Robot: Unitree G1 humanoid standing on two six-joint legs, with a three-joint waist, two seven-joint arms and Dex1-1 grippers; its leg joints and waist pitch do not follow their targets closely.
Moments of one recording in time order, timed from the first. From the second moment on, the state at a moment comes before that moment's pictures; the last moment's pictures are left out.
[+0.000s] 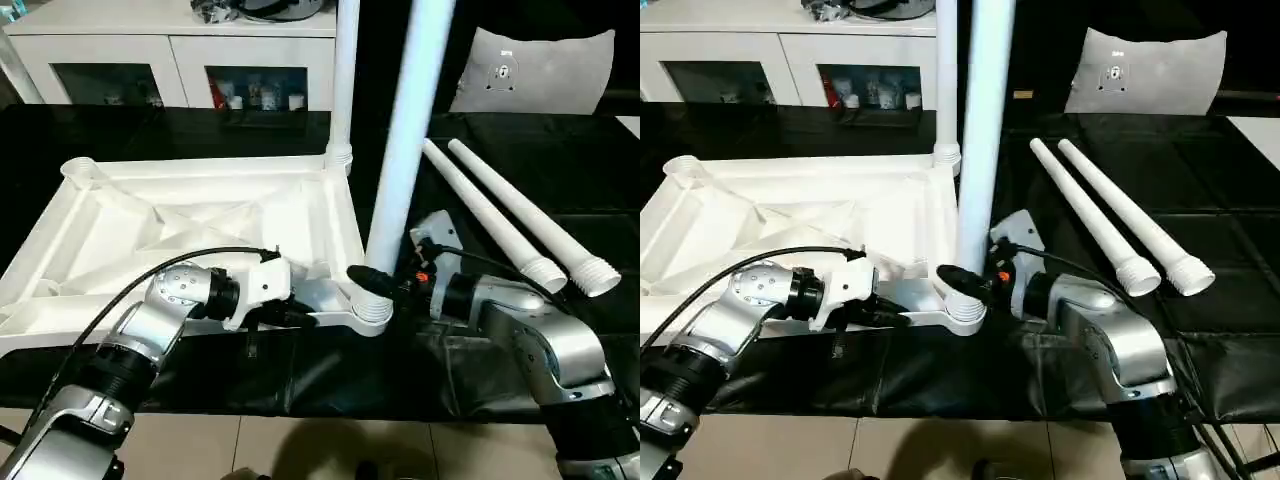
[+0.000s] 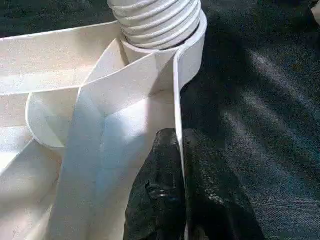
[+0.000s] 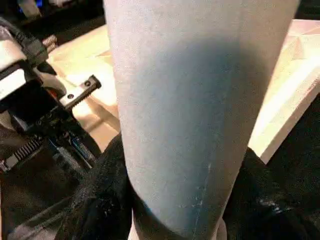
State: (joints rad) left arm -0.51 0.46 -0.35 0.50 -0.02 -0.09 -1.22; right arm -0.30 -0.33 0.09 -0.03 0.40 0.62 0.72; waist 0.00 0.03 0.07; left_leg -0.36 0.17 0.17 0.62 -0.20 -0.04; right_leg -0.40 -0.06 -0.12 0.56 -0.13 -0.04
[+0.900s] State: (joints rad) left arm -0.51 0.45 -0.36 0.51 -0.01 -0.07 -1.22; right arm -0.23 -0.40 0.21 -0.03 0.26 0.33 0.77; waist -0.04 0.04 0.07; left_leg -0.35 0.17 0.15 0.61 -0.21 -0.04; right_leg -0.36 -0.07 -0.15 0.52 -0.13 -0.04
